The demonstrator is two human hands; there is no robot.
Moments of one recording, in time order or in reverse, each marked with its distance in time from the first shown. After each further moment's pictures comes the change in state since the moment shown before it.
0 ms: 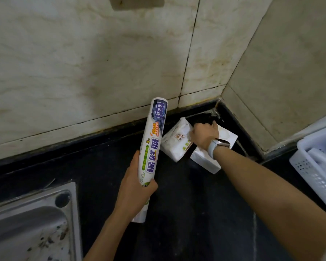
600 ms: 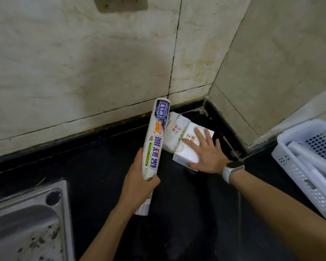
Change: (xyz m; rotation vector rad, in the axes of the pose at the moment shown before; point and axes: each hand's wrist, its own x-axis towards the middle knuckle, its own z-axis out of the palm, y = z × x) left_hand -0.005 0.016 0.025 -0.011 -0.058 0.023; right_hand -0.079 0.055 0.017 -0.085 -0.131 -0.262
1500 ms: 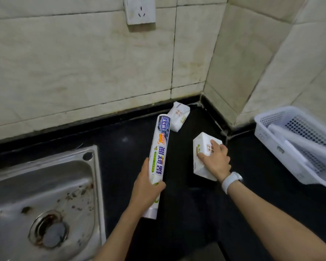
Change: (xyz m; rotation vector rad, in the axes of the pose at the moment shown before) left_hand -0.188 -0.020 0.024 0.009 0.057 -0.021; right_hand -0.181 -0.049 0.035 0.800 0.313 0.534
